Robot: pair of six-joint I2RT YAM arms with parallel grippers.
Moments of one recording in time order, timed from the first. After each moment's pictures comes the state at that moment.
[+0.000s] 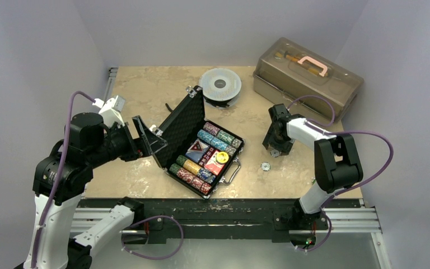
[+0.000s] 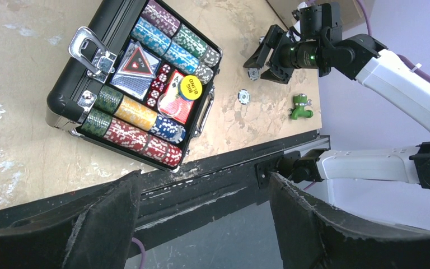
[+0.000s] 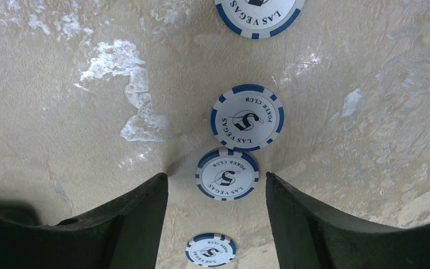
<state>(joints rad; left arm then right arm) -0.37 0.83 1.50 -1.24 0.24 -0.65 0.25 1.65 0.97 -0.65 0.22 0.73</state>
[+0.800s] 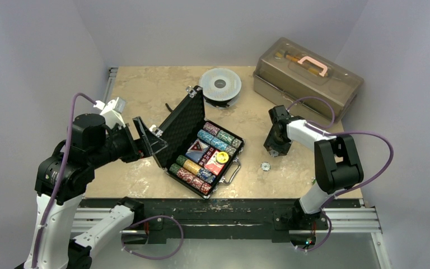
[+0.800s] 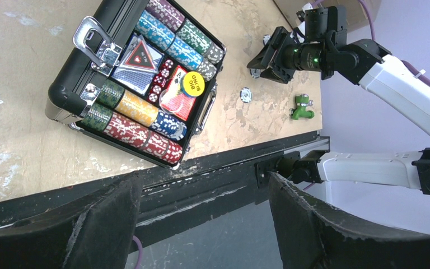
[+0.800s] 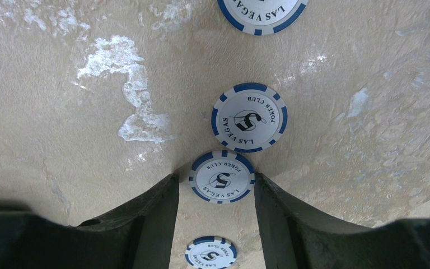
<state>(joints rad) -0.37 0.82 1.48 -1.24 0.23 -0.68 0.25 1.64 0.94 -0.62 0.21 0.73</state>
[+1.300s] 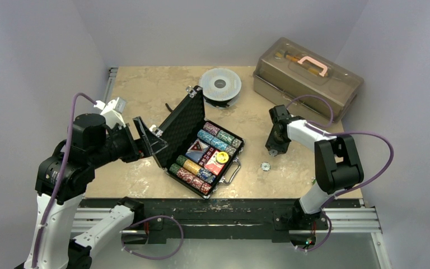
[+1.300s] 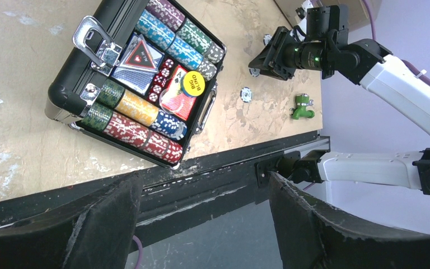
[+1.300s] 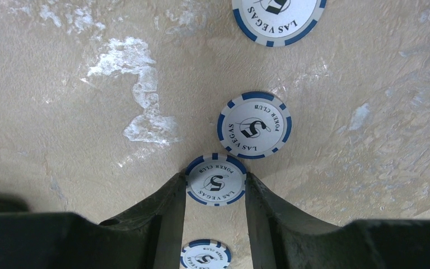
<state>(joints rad) -0.37 0.82 1.47 -1.24 0.23 -0.68 0.25 1.64 0.94 -0.60 0.21 0.67</state>
